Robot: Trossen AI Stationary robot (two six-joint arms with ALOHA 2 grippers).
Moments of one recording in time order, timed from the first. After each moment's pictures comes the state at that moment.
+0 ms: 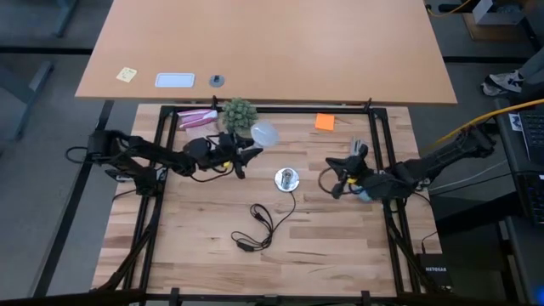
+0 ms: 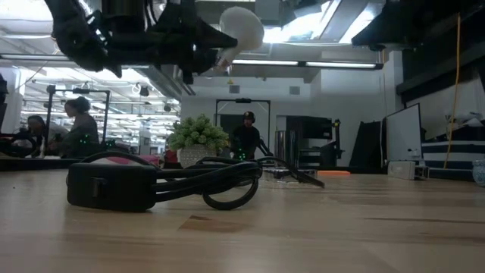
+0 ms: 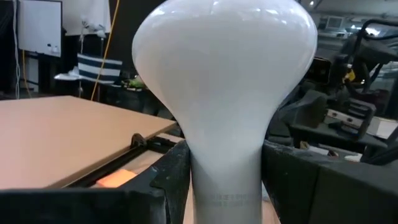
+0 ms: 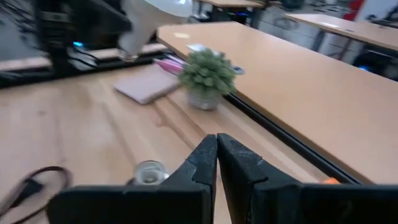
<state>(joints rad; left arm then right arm) 0.16 1.50 0.48 1.20 -0.12 -0.16 0.42 0.89 0.61 -0.19 0.98 0.34</state>
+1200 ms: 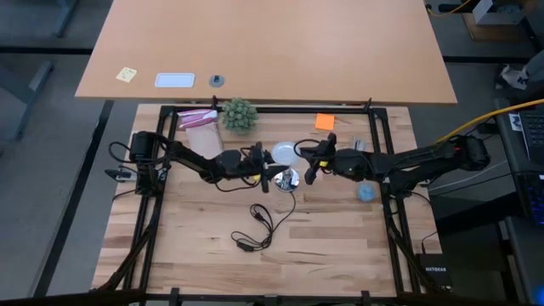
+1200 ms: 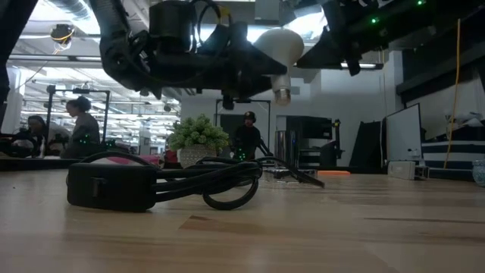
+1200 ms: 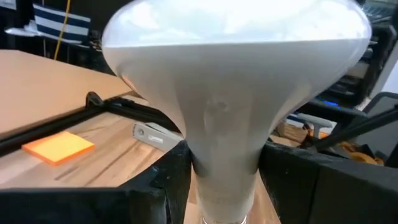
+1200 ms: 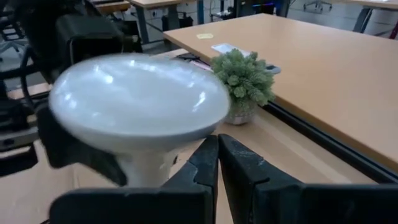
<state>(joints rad) 0.08 1.89 0.75 1.21 -0.11 -0.23 0.04 1.19 0.61 0.31 0.51 0.20</state>
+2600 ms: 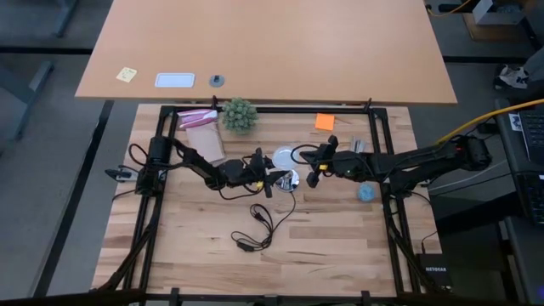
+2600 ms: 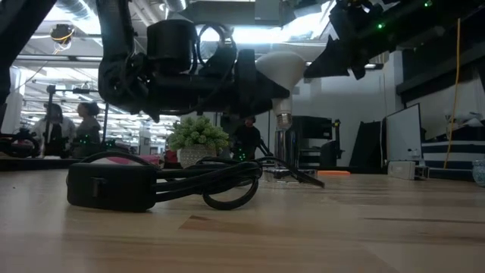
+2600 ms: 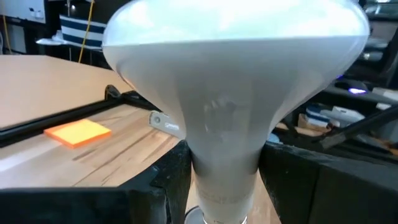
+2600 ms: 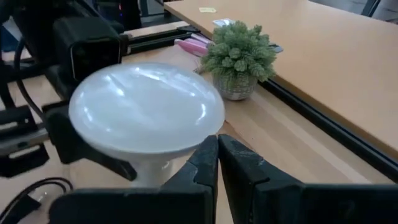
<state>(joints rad) 0.03 2.06 0.75 1.38 -0.23 -0.18 0.05 1.17 0.61 0.18 0.50 0.20</state>
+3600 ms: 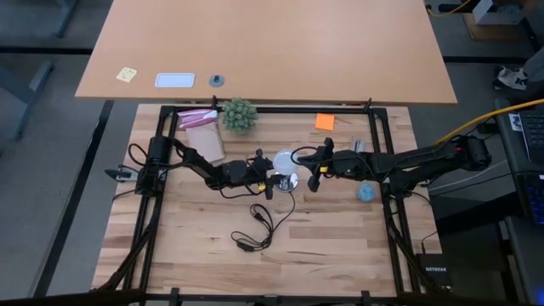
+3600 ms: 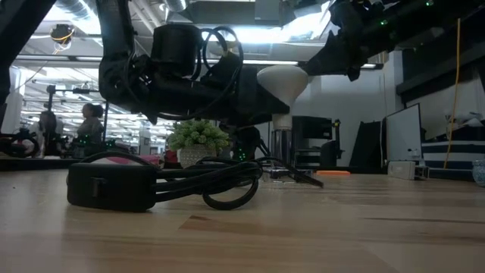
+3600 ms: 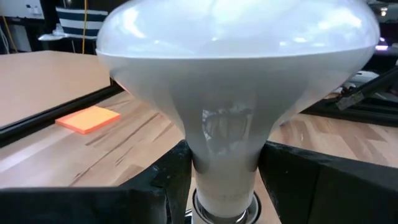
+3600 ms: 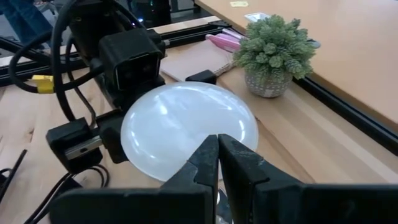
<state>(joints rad) 0.03 2.05 0.75 1.26 -0.23 -0.08 0.05 1.18 0.61 0.19 0.35 0.20</state>
